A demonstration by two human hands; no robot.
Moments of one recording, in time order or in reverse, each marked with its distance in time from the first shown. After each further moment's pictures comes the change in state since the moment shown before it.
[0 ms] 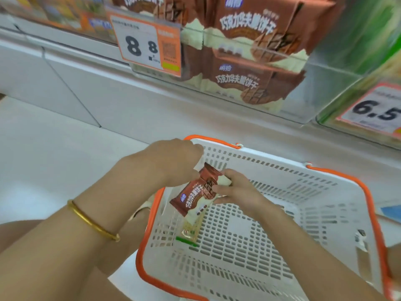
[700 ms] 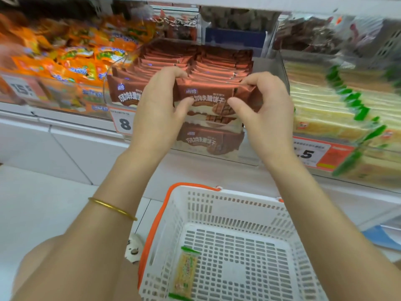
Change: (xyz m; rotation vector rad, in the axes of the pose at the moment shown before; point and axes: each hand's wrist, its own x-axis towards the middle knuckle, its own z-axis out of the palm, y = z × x) left_hand -0.009 0.012 -0.112 -0.567 1.348 0.143; right_hand -0.104 -0.215 -0.032 -0.589 0.937 -1.076
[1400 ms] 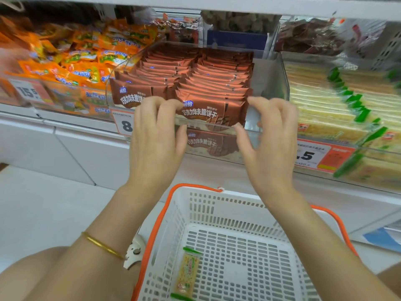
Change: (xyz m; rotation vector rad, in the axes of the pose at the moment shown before) left_hand -0.042 -0.004 -0.001 0.304 0.078 0.100; right_hand -0.040 0.015 0.003 -0.208 0.184 -0.193
